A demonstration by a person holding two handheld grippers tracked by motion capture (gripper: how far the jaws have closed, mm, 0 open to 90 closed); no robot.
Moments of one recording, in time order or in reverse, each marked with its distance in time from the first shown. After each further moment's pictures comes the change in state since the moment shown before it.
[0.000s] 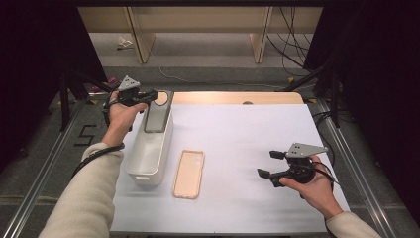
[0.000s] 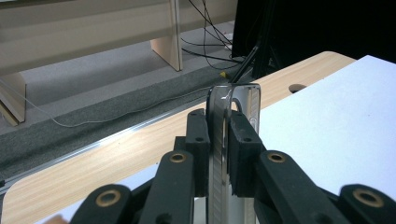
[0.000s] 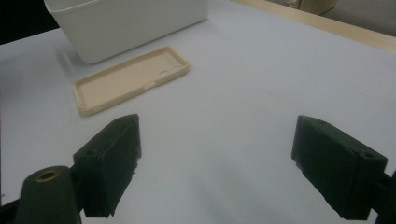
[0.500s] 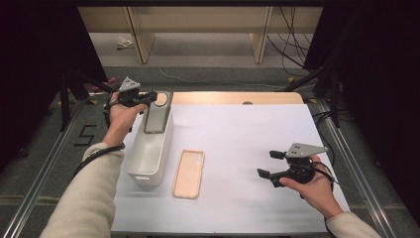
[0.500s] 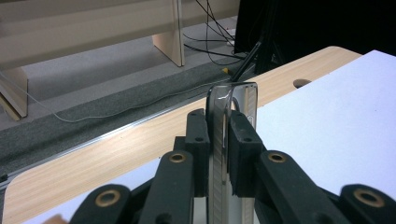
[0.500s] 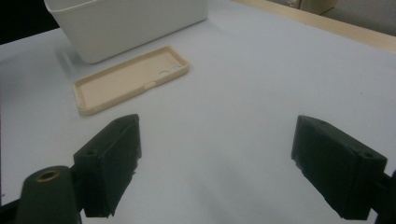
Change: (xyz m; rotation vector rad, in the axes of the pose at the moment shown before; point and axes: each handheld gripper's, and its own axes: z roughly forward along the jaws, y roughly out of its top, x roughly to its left) left arm 0.003 -0.004 0.003 0.014 0.006 -0.007; right arm 0.000 0.000 0.000 0.001 0.000 0.000
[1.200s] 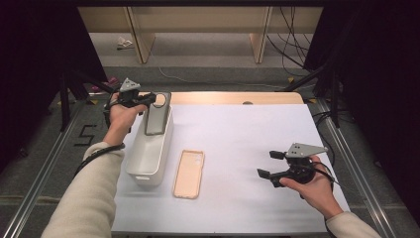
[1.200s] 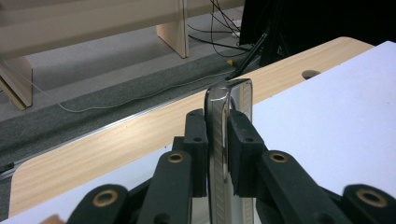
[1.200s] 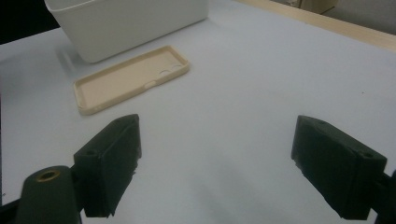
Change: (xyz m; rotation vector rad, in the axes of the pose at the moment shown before) left arm 0.005 -0.004 0.003 0.036 0.021 -0.011; right arm 0.000 0.000 0.000 0.003 0.002 0.002
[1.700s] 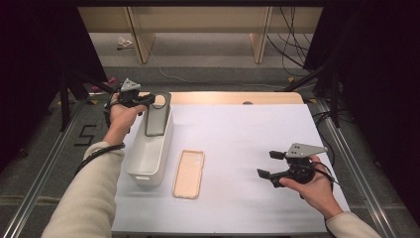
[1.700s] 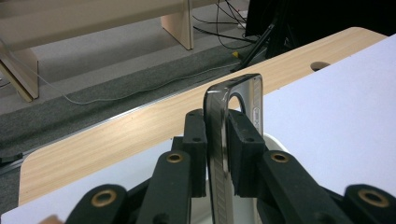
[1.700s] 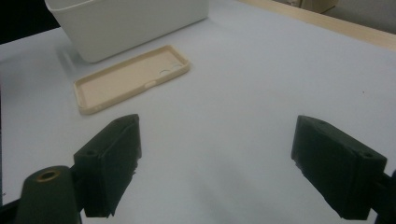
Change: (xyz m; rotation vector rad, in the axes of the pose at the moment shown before) left arm 0.001 -0.001 0.002 0.036 0.024 0.000; right arm 0.000 0.000 0.000 0.001 0.002 0.000
